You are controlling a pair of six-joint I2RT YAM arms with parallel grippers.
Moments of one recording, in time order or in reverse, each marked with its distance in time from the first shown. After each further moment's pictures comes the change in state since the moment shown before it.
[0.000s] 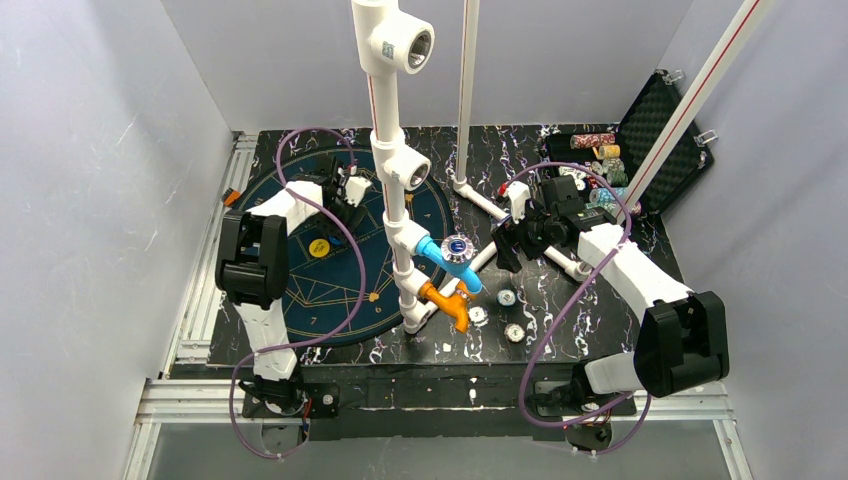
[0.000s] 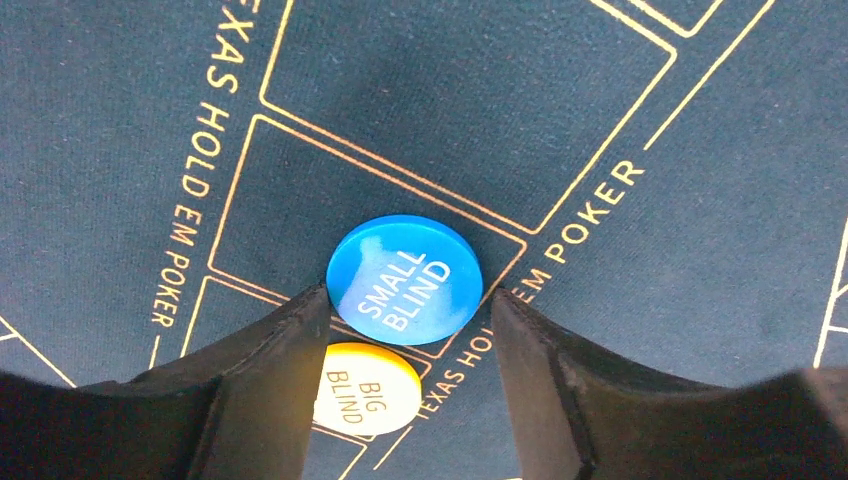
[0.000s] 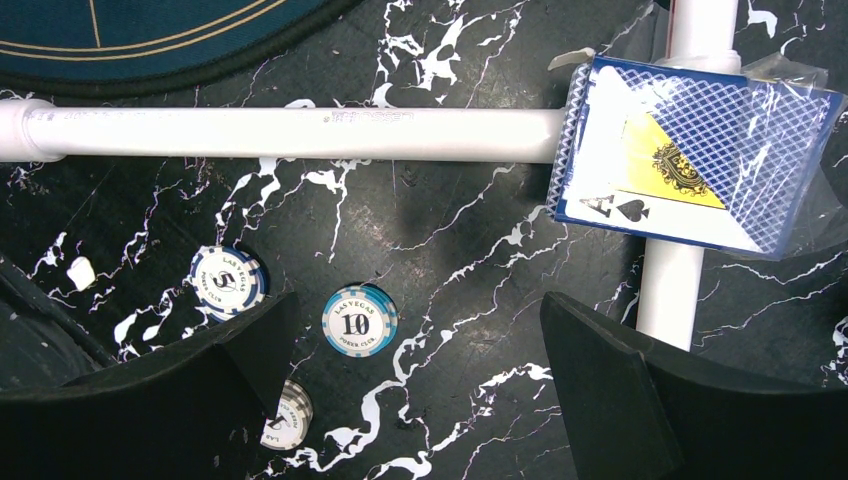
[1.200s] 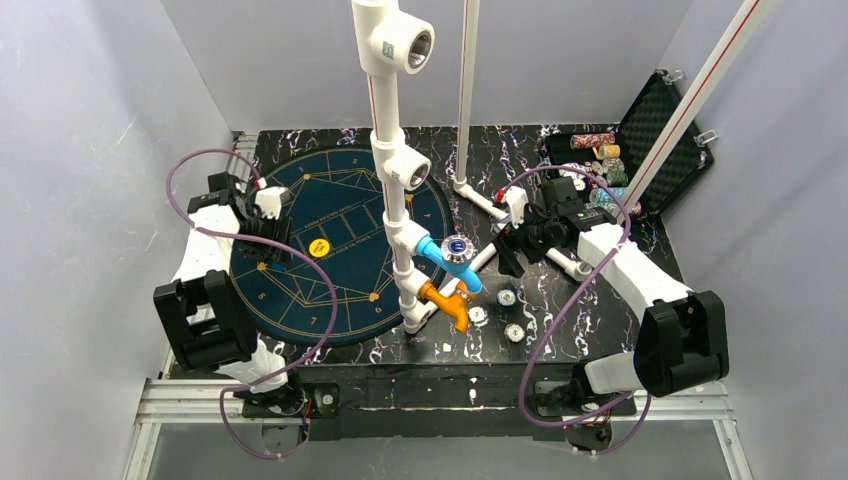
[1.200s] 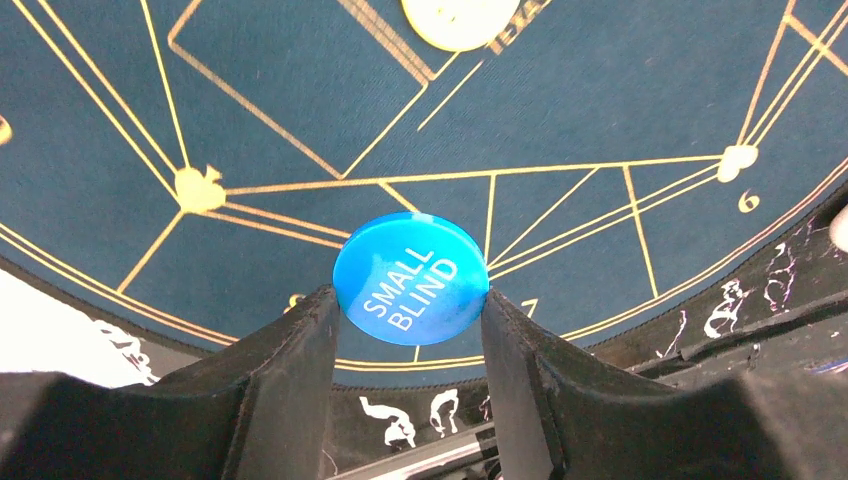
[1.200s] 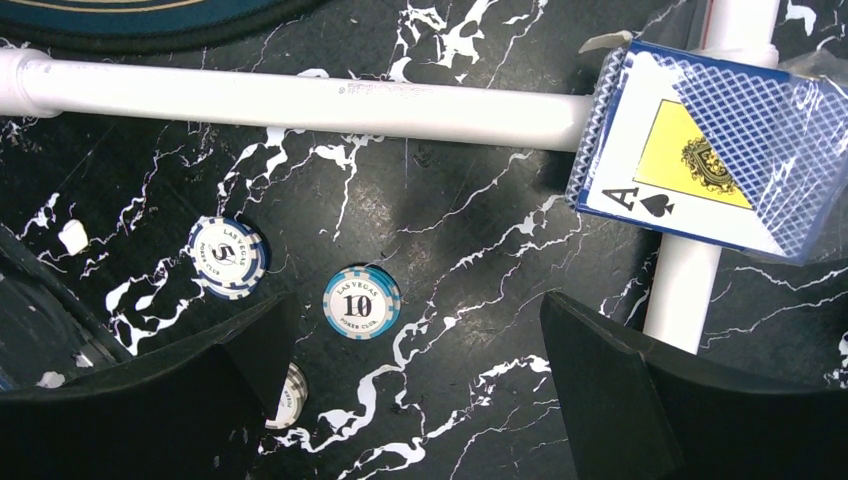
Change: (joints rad) left arm 0.440 -0.433 -0.158 -0.344 0.278 0.071; right arm 0.000 0.002 0.000 -0.045 -0.015 -0.064
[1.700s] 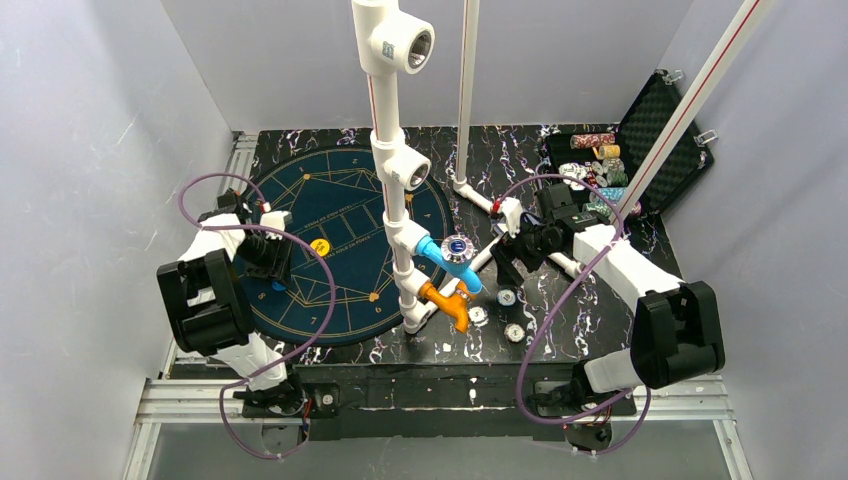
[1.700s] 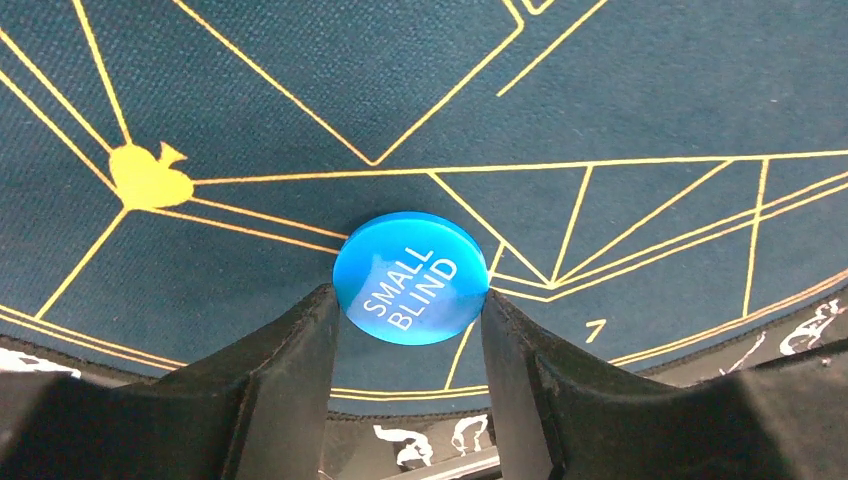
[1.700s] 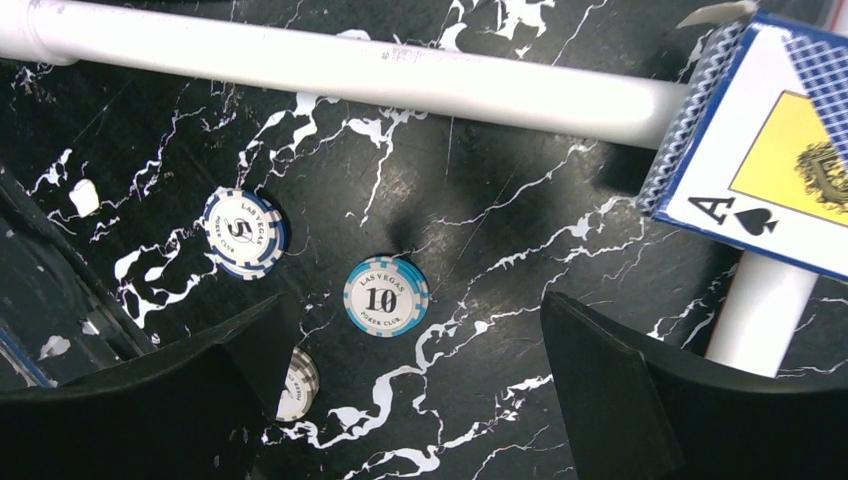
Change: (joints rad) left arm 0.056 0.103 -0.152 0.100 -0.063 0.031; right arm 0.000 0.037 -0.038 -0.003 -0.069 -0.064
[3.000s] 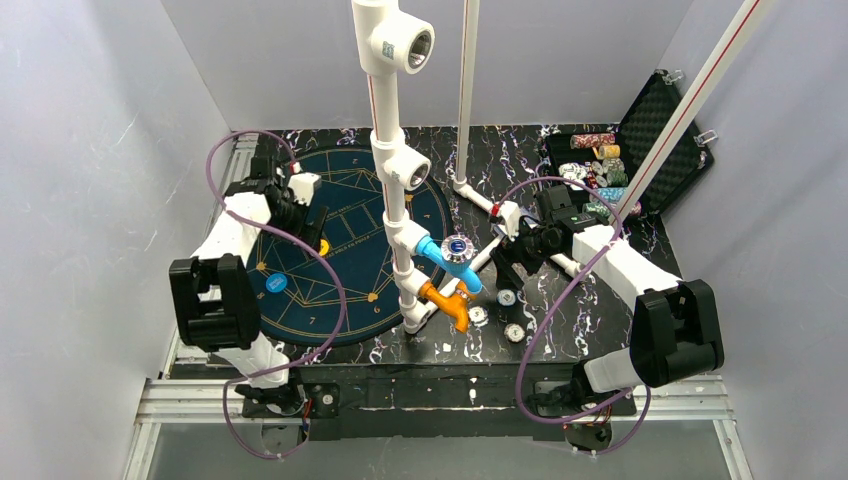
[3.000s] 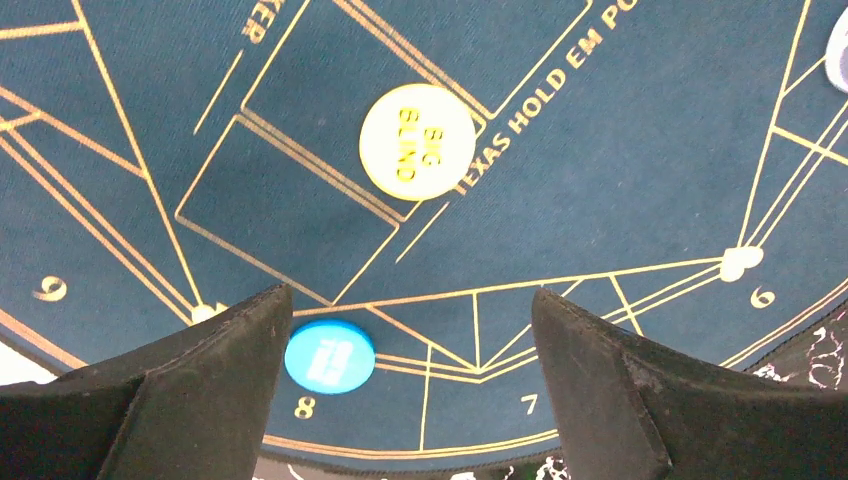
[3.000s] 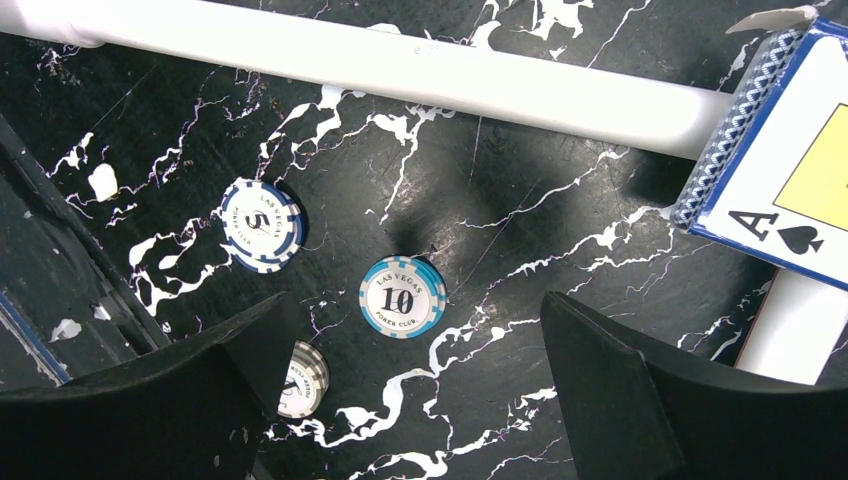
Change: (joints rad) left arm -0.232 -0.008 0.175 0.050 -0.068 -0.098; right arm 0.000 0.008 -0.017 -0.011 -0.046 -0.036
